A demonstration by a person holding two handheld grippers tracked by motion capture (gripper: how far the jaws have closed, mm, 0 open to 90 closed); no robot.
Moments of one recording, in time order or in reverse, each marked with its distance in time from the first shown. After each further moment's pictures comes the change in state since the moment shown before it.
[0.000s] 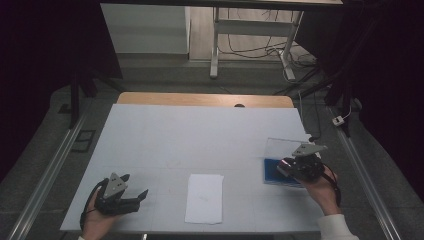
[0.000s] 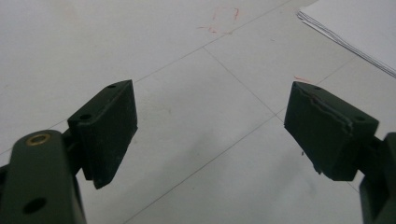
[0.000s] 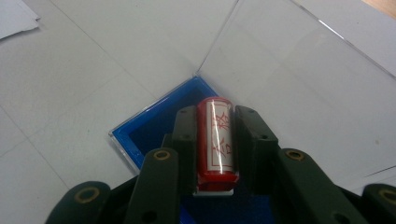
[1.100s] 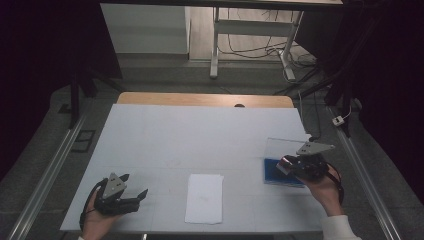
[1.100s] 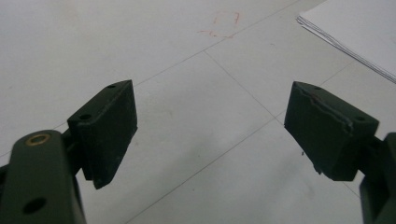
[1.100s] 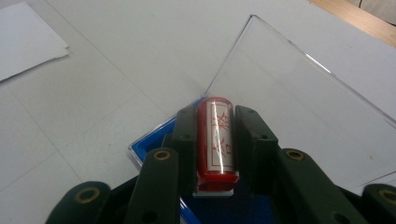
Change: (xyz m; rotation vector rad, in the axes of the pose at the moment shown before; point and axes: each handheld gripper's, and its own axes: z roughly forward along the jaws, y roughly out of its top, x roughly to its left) left arm 0.000 0.000 -0.002 -0.010 0.002 -0.005; right arm 0.001 0.007 -0.017 -0.068 0.027 0.005
